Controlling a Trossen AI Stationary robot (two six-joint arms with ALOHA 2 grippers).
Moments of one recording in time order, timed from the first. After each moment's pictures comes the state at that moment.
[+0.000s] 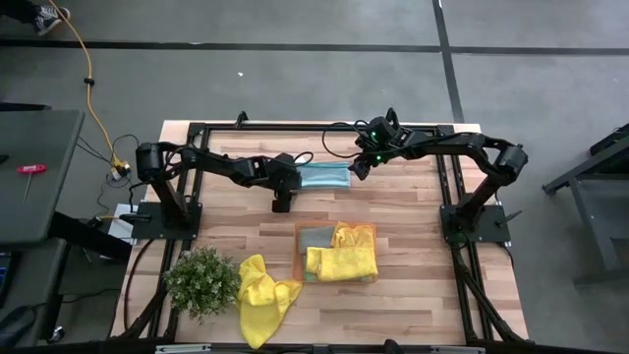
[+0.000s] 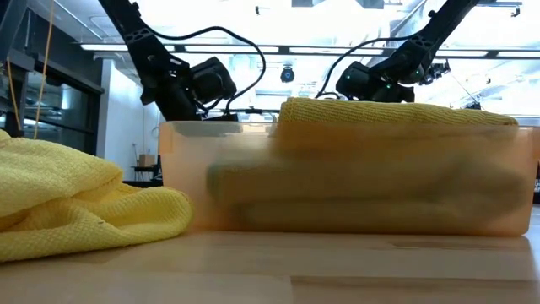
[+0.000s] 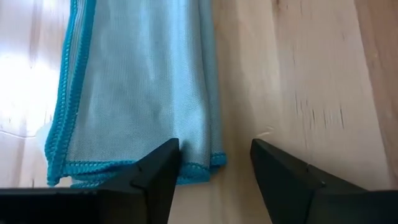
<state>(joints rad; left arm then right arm) 0.44 1.75 0.80 -0.03 0.00 0.43 -0.63 1.64 0.87 -0.13 -0.34 0.14</state>
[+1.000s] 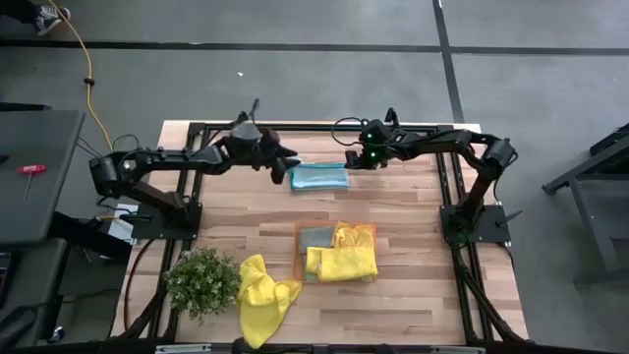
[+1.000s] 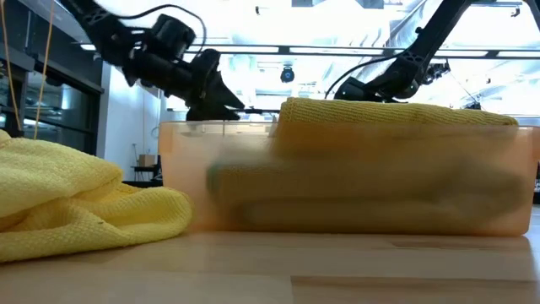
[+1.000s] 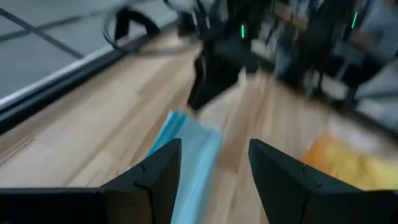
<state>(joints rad) 0.65 1.39 0.64 0.34 0.30 -0.24 -0.65 1.75 0.87 -0.05 -0.36 0.76</state>
